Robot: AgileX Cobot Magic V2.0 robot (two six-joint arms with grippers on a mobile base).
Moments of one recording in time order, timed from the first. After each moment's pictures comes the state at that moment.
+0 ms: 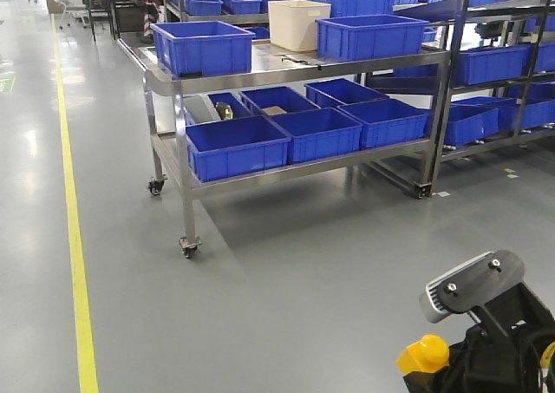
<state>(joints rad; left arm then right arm) -0.38 0.62 -0.76 -0.06 0.82 0.05 0.41 1.12 -0.83 -0.02 0.58 -0.10</state>
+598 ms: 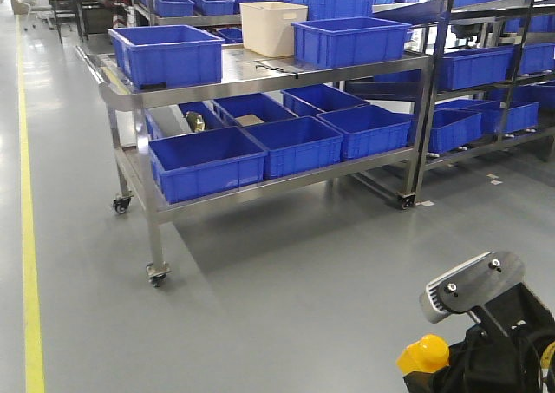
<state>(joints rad) -0.38 0.62 -0.76 -0.06 0.82 0.05 0.41 1.12 -0.83 -0.02 0.58 -0.10</state>
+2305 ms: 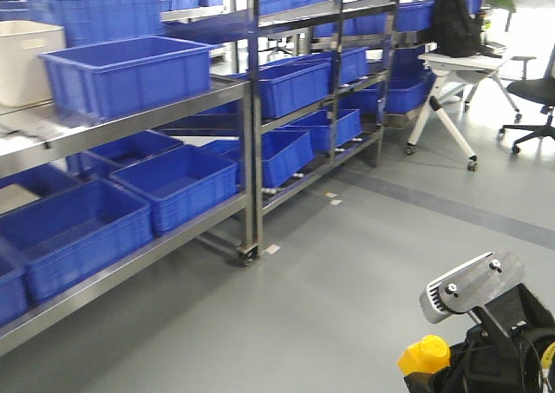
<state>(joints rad) -0.38 0.62 -0.76 -0.06 0.82 0.05 0.41 1.12 -0.83 -0.02 0.58 -0.10</state>
